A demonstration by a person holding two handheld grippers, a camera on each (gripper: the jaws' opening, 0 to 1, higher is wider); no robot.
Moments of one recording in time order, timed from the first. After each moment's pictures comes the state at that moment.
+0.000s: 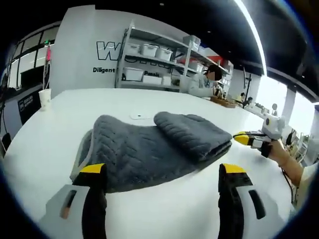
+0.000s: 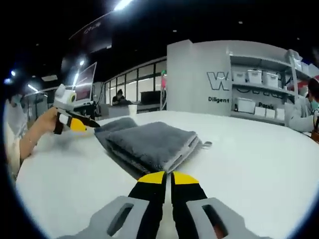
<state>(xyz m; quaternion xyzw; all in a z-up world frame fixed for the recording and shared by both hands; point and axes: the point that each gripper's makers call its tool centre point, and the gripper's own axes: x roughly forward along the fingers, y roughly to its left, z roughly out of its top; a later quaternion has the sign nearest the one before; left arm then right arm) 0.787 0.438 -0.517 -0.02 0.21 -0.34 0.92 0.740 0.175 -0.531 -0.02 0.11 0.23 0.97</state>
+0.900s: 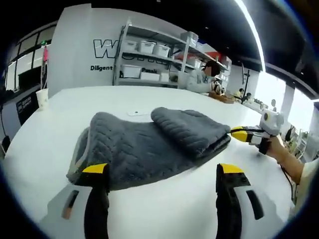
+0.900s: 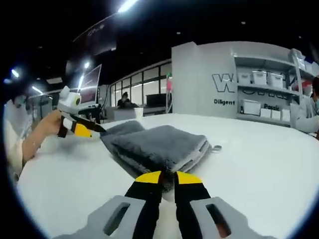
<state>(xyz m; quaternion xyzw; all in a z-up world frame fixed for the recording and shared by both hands) 0.783 0.433 -0.522 -0.01 0.22 -0.35 0.91 0.743 0.195 -0.525 -0.02 0.09 0.27 0.96</state>
